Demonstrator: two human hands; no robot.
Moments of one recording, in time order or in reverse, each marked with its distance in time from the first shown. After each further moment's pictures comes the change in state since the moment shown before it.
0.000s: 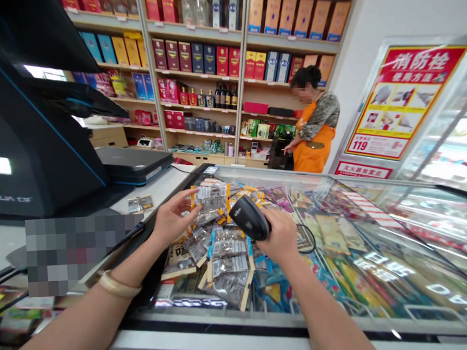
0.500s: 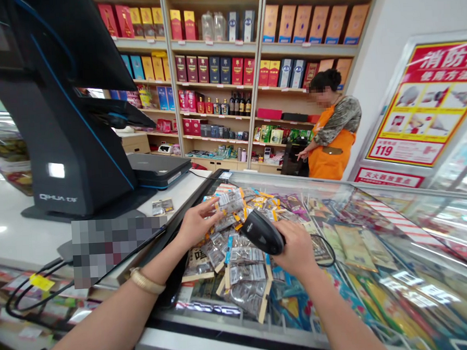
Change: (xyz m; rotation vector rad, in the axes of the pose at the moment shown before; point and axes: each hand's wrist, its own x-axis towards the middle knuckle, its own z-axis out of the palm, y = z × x) left_hand -0.001 -0.010 0.002 0.085 -0.103 -0.229; right_hand -0.005 0.004 0.006 0.072 -0.129 -0.100
